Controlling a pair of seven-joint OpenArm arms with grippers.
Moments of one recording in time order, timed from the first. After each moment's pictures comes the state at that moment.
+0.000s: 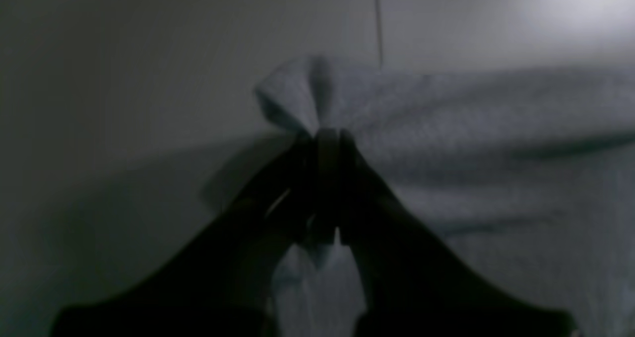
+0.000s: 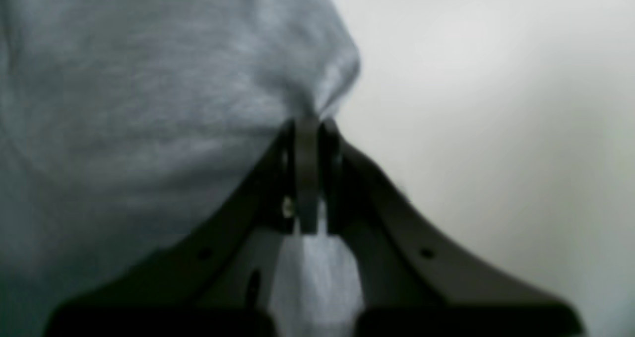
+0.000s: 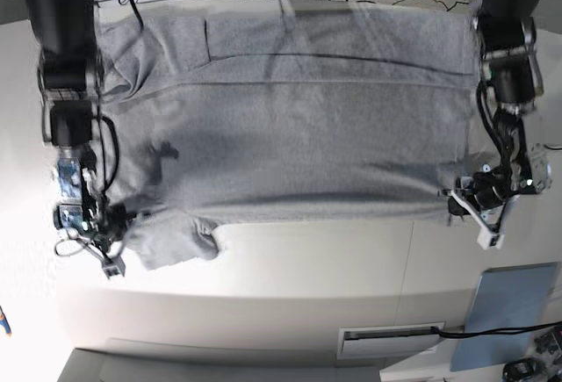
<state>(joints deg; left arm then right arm) -20.4 -23.4 -10.9 61.4 -27.5 -26.3 49.9 33.2 24.4 -7.7 52.8 9.6 20.8 -47.2</state>
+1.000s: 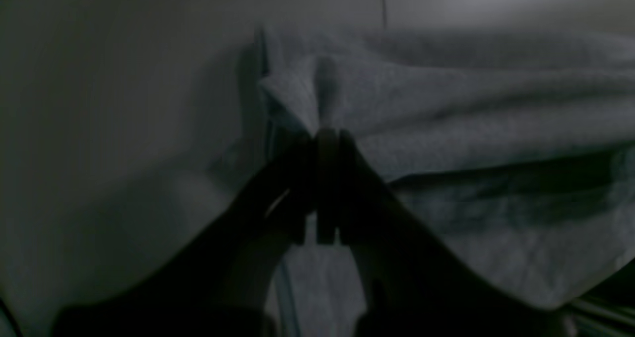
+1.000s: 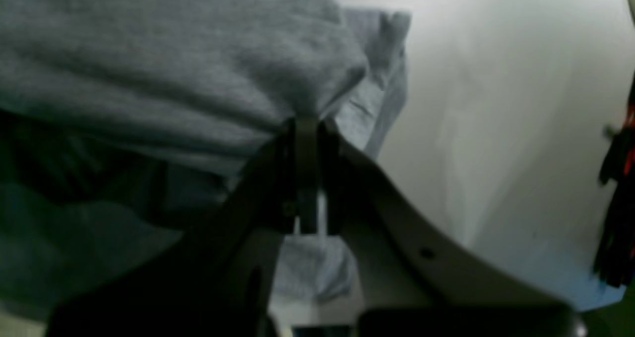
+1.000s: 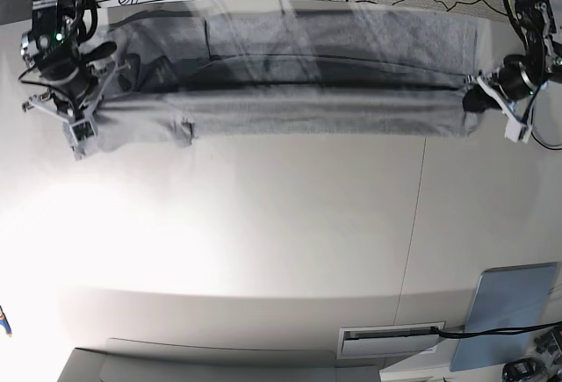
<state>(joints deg) 14.6 -26.9 -25.2 83.9 -47.4 -32.4 56.9 -24.9 30.6 14.8 119.8 10.6 14.3 -61.2</state>
